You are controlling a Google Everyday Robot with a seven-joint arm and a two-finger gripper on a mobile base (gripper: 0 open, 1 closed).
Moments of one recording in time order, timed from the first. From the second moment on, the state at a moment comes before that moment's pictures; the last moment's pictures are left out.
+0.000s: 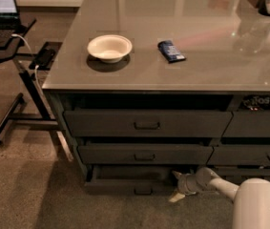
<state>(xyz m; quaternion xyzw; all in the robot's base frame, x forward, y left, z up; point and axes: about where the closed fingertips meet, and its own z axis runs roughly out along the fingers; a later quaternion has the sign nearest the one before) 0.581 -0.214 0.157 -0.60 0.74 0.11 0.28</state>
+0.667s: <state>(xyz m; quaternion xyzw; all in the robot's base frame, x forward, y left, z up) 0.577 -0.227 0.146 -0.60 0.75 0.12 0.25</state>
